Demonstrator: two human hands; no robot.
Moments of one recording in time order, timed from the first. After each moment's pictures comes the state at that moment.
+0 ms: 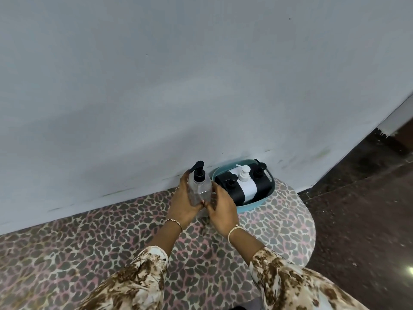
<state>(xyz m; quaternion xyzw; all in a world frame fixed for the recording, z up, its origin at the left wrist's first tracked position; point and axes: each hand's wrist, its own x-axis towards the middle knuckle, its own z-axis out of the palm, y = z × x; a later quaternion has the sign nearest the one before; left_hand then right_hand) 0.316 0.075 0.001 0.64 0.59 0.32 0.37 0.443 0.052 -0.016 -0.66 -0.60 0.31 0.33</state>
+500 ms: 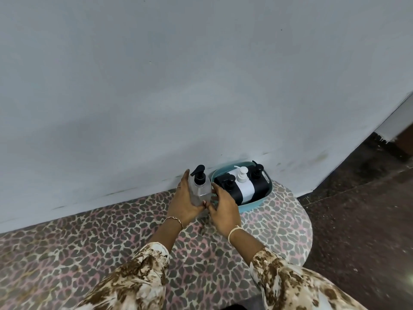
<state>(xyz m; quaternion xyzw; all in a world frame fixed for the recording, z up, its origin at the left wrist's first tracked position) 0.315 0.072 0.006 0.67 0.60 0.27 0.34 0.452 0.043 -0.008 -0.68 -0.61 0.28 0.31</state>
